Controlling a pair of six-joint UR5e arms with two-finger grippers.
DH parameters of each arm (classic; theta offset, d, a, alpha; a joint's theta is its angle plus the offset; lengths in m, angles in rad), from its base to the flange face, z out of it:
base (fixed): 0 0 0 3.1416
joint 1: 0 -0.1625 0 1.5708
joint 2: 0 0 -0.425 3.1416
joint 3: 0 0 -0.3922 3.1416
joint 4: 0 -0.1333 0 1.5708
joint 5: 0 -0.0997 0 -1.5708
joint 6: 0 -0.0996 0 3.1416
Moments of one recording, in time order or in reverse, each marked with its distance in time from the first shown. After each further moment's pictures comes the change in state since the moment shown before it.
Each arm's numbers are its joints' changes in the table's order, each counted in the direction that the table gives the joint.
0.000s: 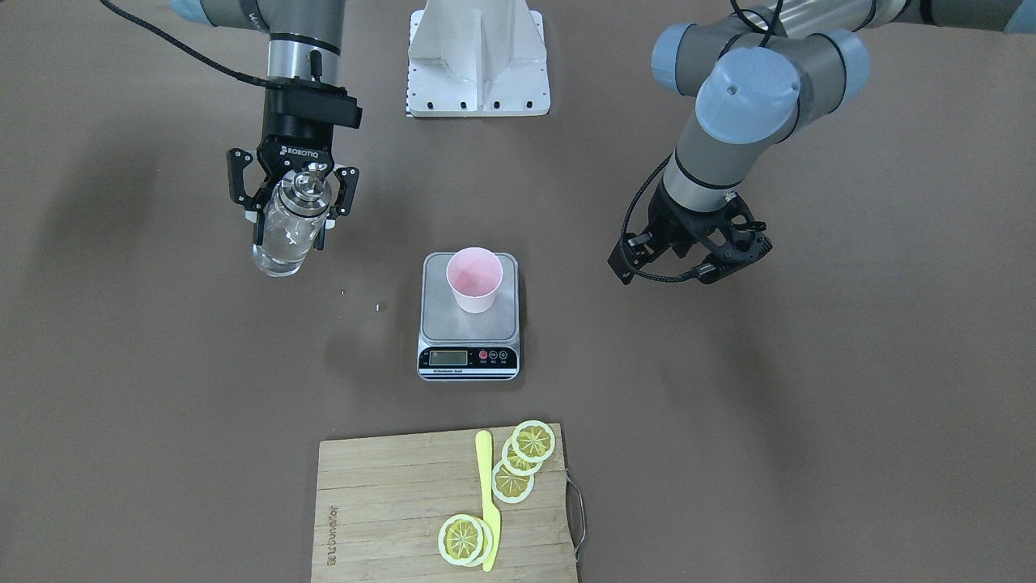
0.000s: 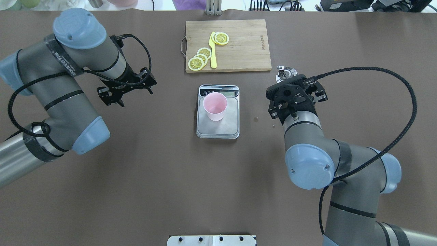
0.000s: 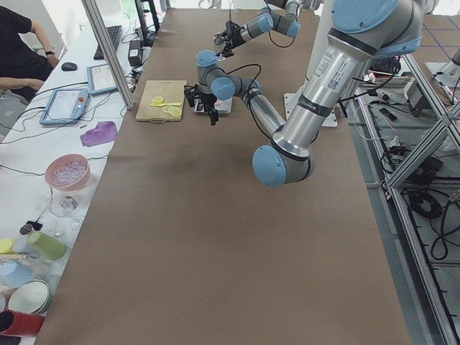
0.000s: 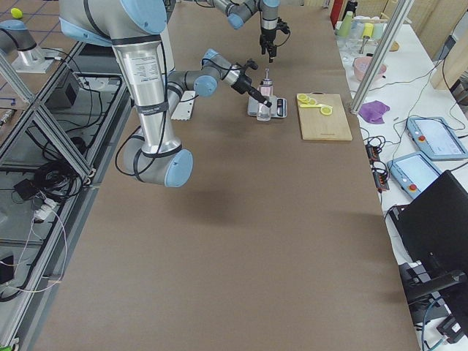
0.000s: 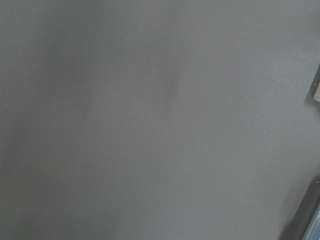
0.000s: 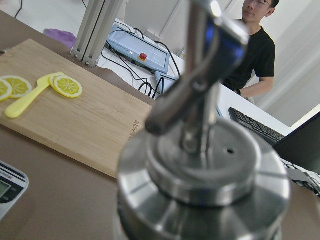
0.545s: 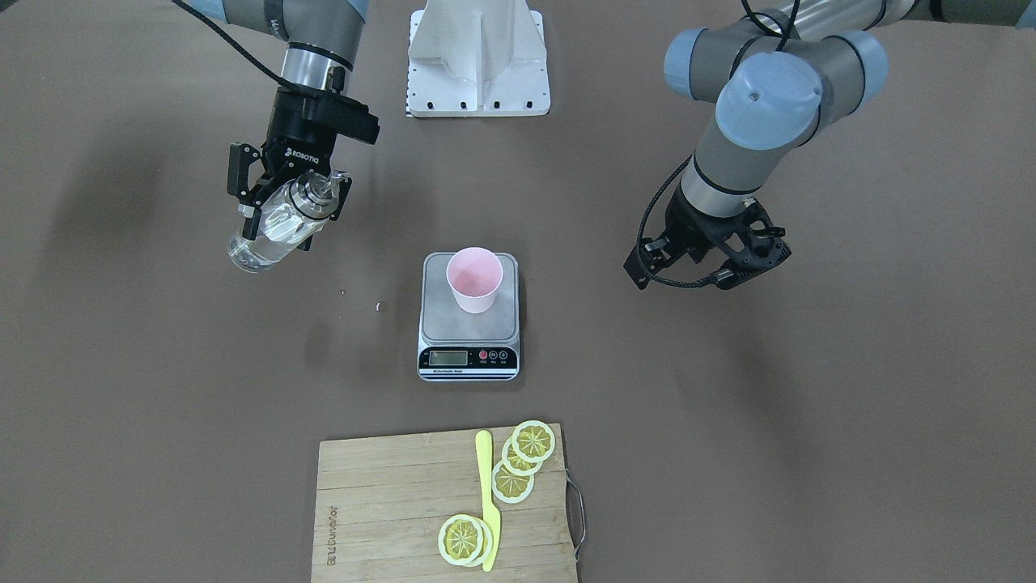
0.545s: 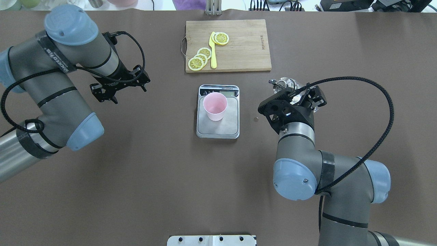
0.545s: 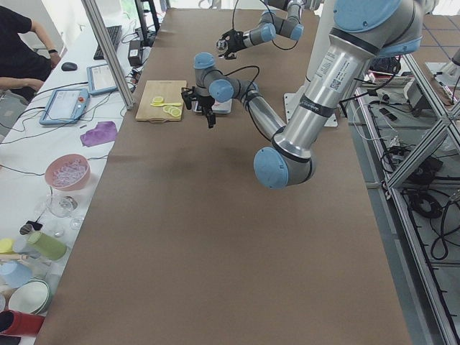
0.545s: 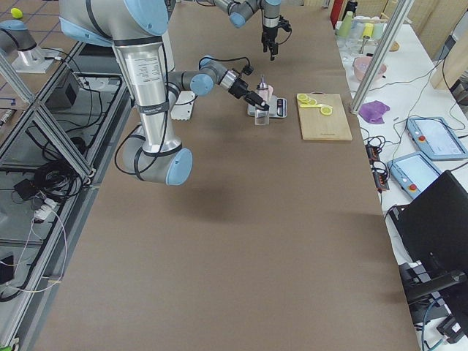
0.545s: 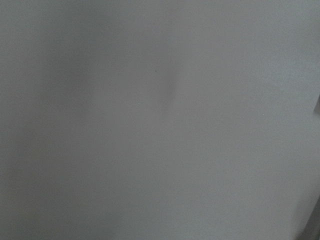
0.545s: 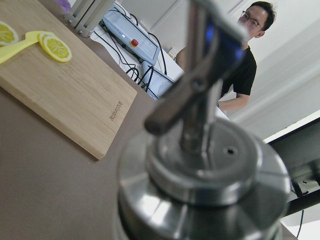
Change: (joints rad) left arm 0.023 -0.017 0.000 0.000 0.005 -0.034; right arm 0.054 -0.028 -0.009 0.211 0.124 0.057
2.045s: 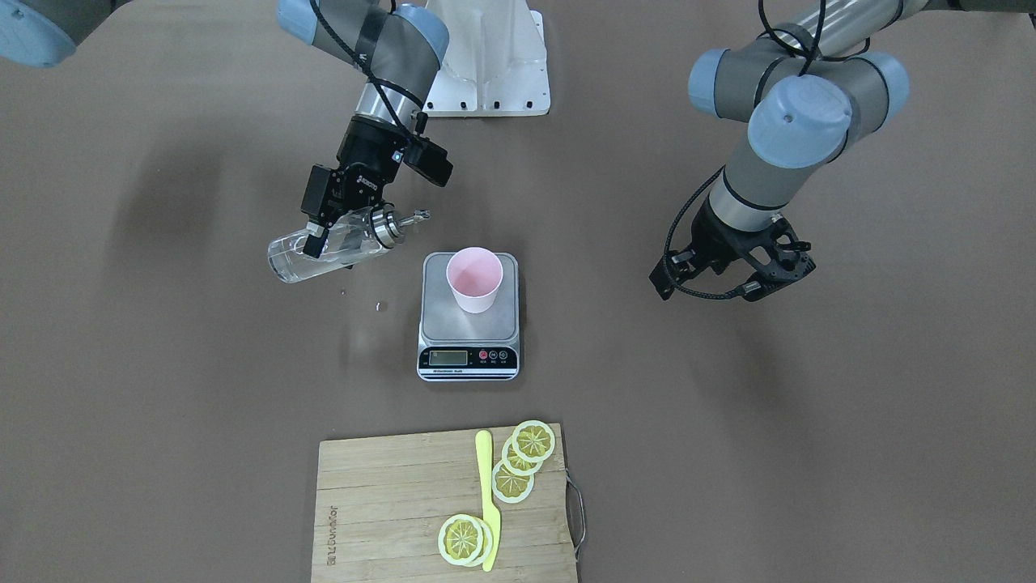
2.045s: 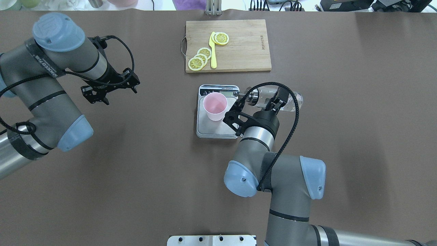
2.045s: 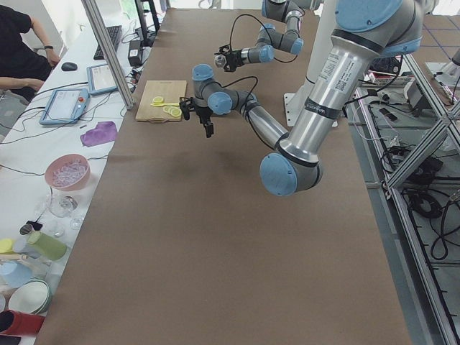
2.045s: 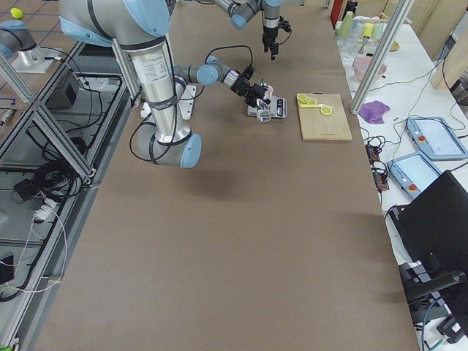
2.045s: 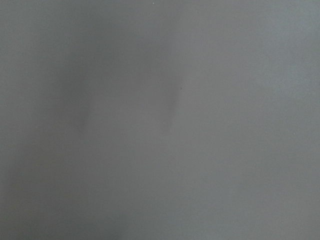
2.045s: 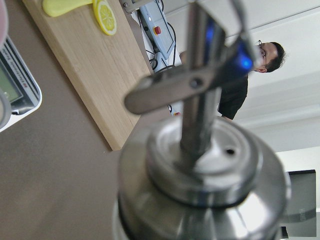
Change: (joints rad) left arm 0.015 -0.066 0.028 0.099 0.003 -0.019; right arm 0.025 -0.222 -0.246 0.211 0.051 0.130
